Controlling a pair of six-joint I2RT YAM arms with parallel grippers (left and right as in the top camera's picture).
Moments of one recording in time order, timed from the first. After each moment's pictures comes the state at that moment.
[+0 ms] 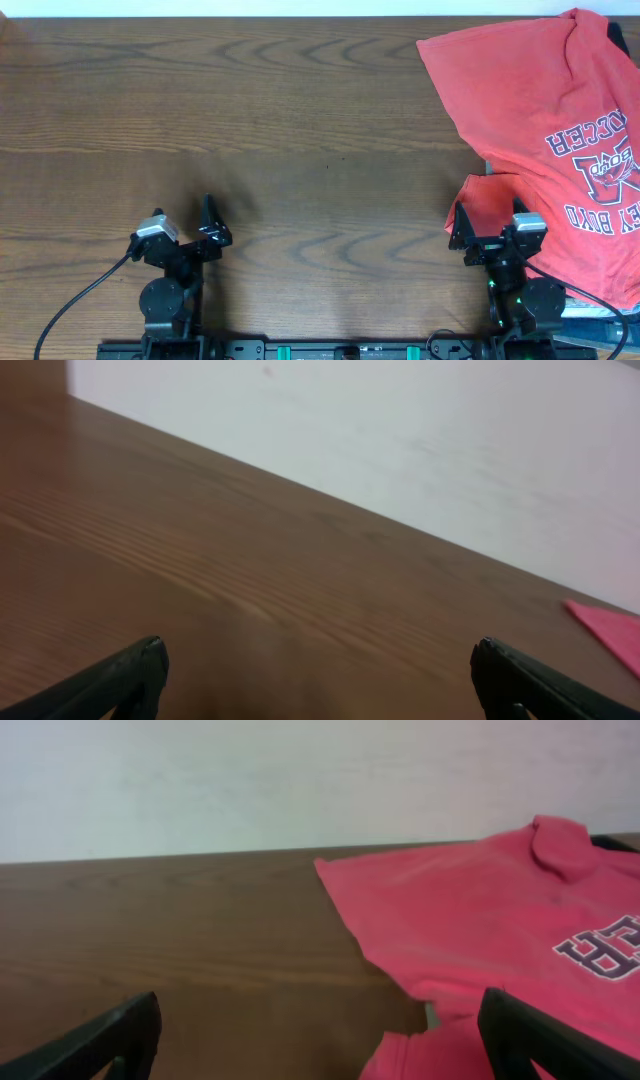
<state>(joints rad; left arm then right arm) 0.00 0.01 0.03 -0.12 -0.07 -0.37 0.05 0.02 0.02 -0.11 -0.06 0.12</state>
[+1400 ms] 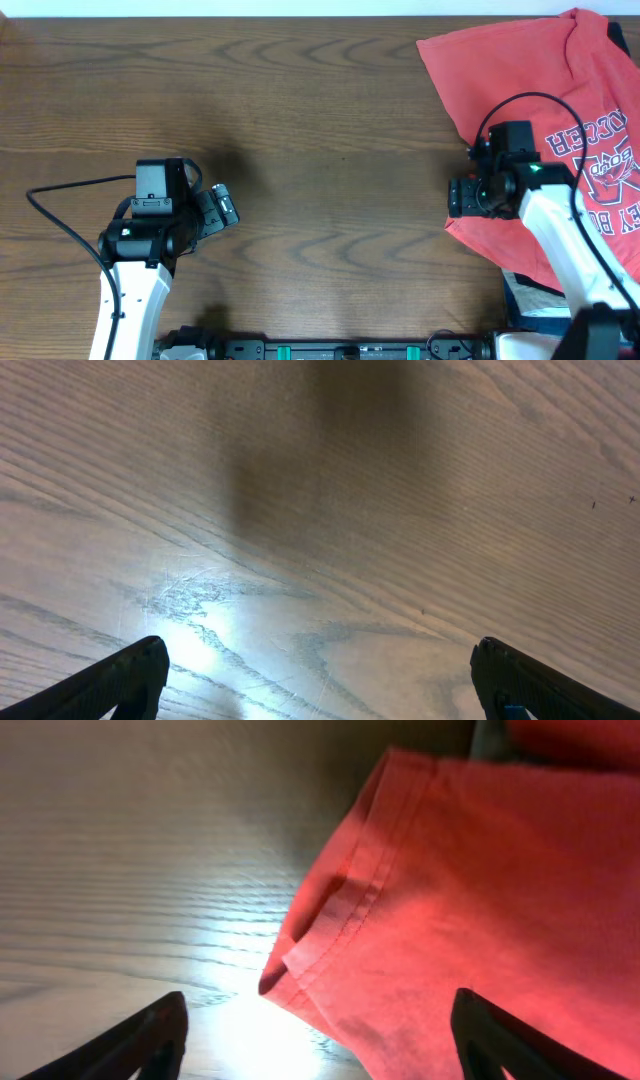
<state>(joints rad) 0.00 1.05 0.83 -0.92 0.05 -0.41 0.05 1.46 0.92 -0.84 -0.03 0.07</state>
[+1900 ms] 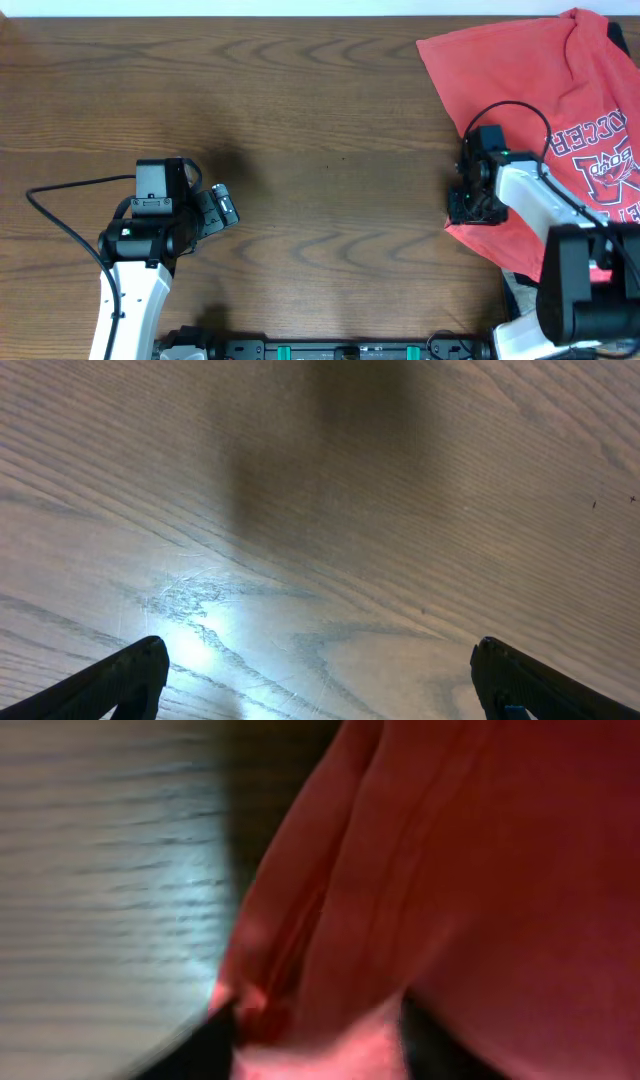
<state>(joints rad) 0.00 1.05 0.83 -0.92 0.05 -0.41 0.07 1.72 0.92 -0.79 0.04 0.13</state>
